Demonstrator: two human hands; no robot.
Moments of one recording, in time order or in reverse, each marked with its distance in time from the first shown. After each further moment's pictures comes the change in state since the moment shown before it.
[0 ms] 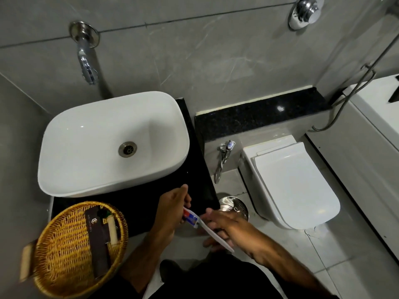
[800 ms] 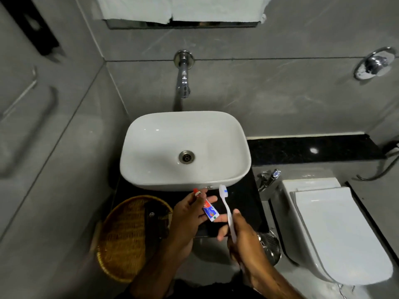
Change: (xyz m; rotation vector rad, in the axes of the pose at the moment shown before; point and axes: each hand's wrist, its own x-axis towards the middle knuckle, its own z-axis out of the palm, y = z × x) left_hand -0.027 -0.015 -0.124 -0.540 -0.078 0.135; right_hand 0.030 -0.008 0.145 -0.153 0.307 -0.235
